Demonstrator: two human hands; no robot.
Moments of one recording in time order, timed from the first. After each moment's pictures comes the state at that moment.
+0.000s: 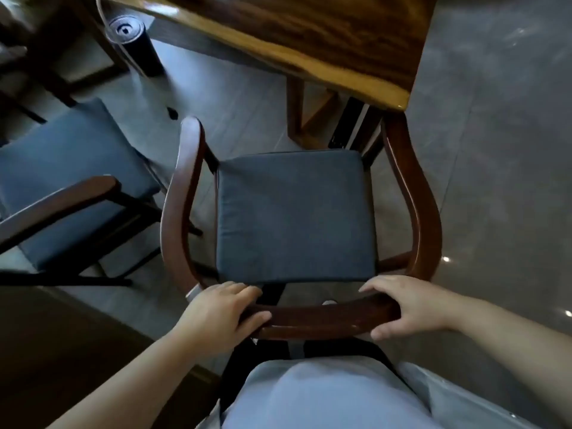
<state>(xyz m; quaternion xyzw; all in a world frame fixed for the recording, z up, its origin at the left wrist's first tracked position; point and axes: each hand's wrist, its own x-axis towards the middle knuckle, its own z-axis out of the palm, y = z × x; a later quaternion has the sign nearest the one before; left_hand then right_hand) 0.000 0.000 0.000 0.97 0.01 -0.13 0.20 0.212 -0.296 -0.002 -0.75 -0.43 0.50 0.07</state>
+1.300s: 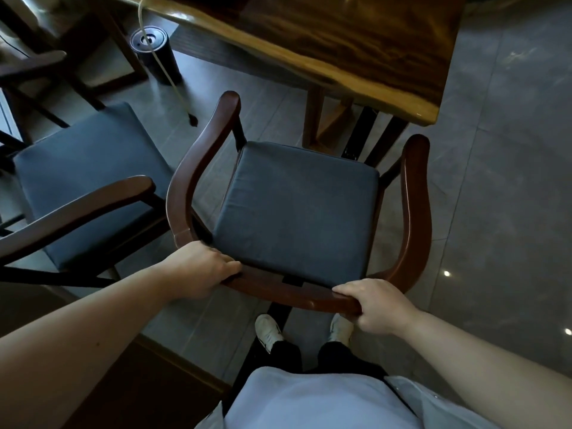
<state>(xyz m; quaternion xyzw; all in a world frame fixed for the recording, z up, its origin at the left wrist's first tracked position) 0.001 0.147 -0.012 0.96 -0.16 -0.24 0.05 0.132 -0.193 -0.033 -0.83 -0.42 0.36 0.11</state>
